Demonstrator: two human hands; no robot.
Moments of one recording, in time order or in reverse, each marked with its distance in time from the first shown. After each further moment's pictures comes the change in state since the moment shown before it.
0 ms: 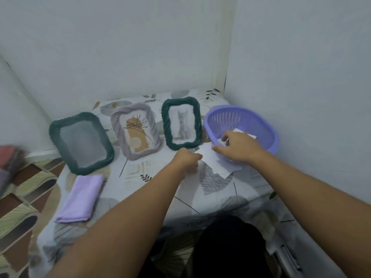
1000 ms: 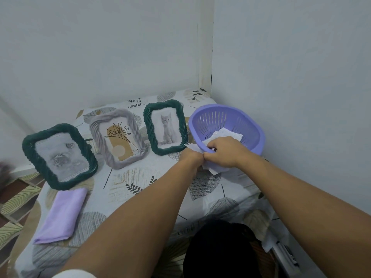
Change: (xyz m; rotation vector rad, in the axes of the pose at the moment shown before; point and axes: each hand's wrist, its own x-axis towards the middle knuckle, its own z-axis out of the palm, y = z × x) left_hand 0.010 0.032 0.064 -0.133 0.024 -0.049; right_hand 0.002 0.015 0.005 0.020 -0.029 -0.164
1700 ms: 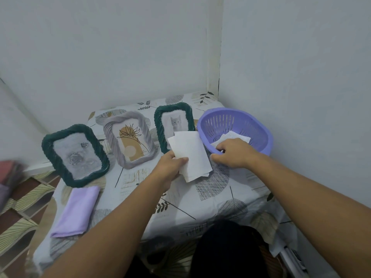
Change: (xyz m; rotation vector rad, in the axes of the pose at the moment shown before) left_hand -0.014 -0.032 -0.090 -0.169 -0.044 0.108; right_hand -0.002 -0.003 -0.003 0.050 -0.039 0.064
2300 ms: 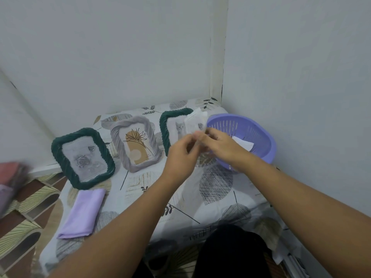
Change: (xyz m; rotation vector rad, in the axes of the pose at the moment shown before) left_hand -0.028 0.034 0.016 0.351 0.085 0.759; right_hand -0.005 -0.062 -0.007 0.961 0.015 -0.132
